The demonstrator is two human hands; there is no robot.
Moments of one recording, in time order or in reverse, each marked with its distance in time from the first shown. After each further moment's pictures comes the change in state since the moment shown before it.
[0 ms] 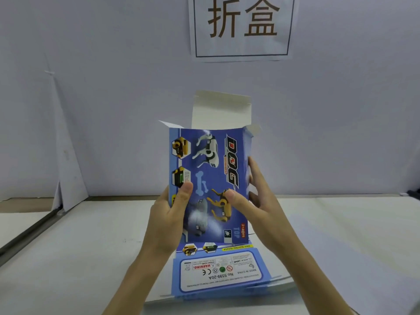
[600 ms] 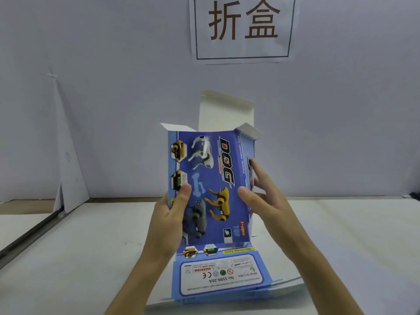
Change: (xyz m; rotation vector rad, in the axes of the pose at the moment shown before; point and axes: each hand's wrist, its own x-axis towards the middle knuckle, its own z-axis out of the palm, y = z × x) left_hand 0.001 -0.003 0.001 -0.137 -0.002 -0.049; right_hand 0.001 -0.010 -0.013 -0.003 0.019 0.065
